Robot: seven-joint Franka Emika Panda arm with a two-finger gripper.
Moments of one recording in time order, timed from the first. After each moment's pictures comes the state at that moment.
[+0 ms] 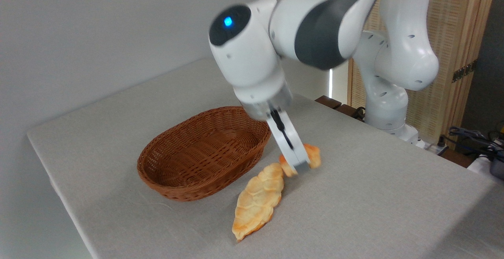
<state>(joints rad) -0.24 -0.14 0.35 -2.11 0.02 1.63 1.33</state>
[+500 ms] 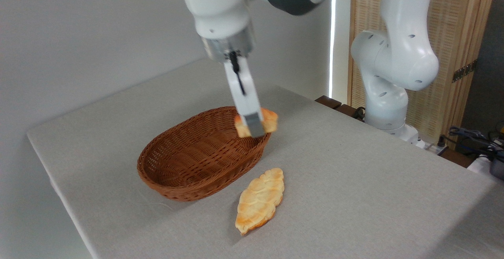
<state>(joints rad) -0.24 -0.15 0.24 -1.92 -0.11 1.57 1.33</state>
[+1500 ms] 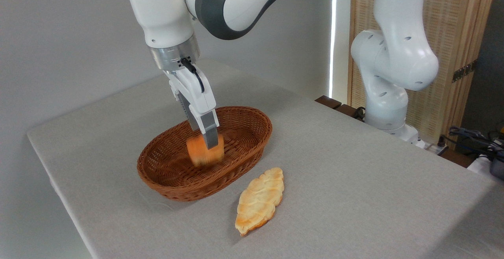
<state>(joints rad) -0.24 -0.01 0.05 -1.90 -0.11 1.80 0.77</state>
